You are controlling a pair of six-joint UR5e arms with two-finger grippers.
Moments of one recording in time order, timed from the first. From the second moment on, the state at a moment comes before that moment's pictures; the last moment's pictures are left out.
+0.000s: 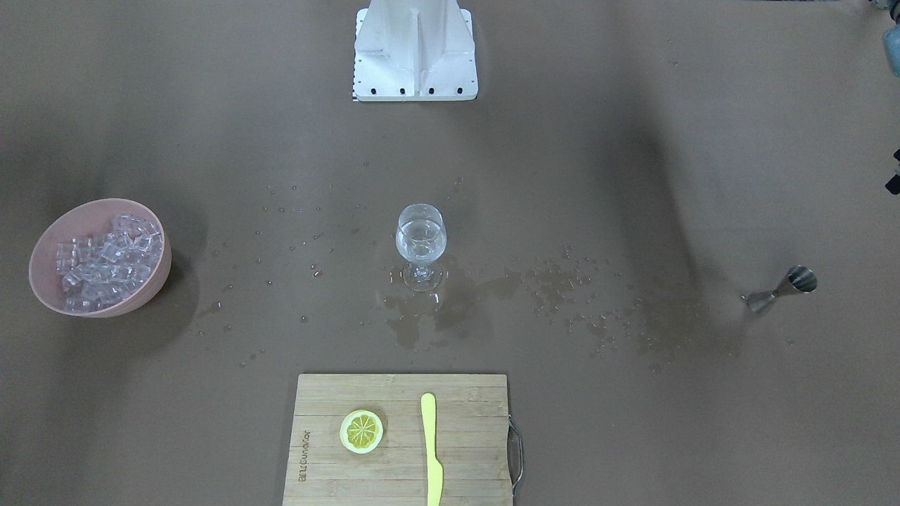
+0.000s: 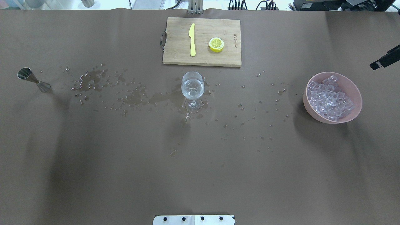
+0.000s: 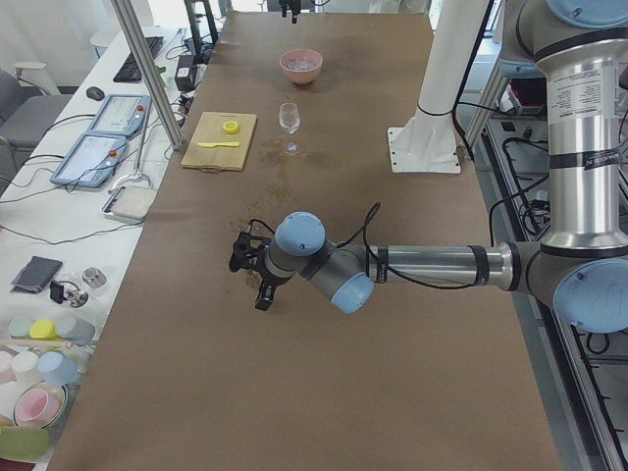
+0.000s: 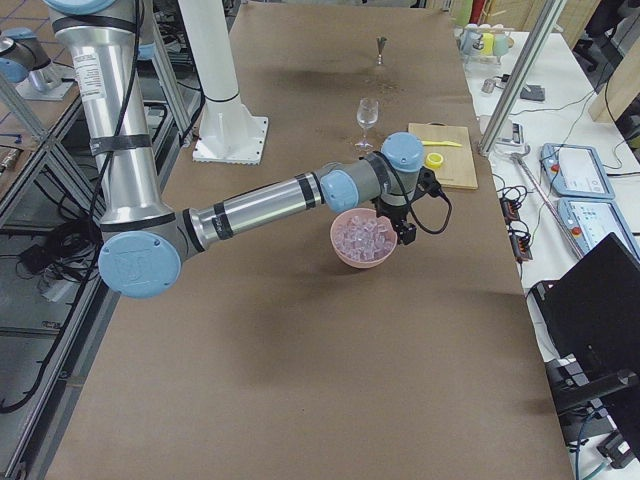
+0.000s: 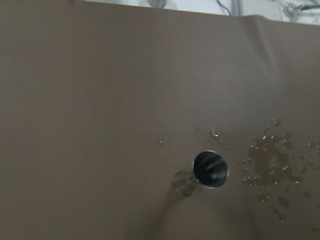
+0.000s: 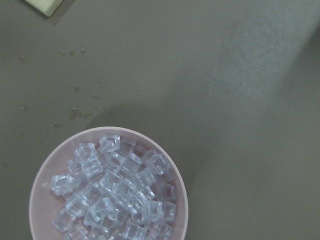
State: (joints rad) left arm -1.50 -1.44 -1.67 -2.17 -2.38 -0.25; right arm 1.32 -1.42 1.78 -1.48 2.41 -0.04
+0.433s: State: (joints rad) left arm -1.56 -1.44 -1.68 -1.86 -2.37 0.00; right arm 1.21 -1.48 1.79 -1.38 2.37 0.15
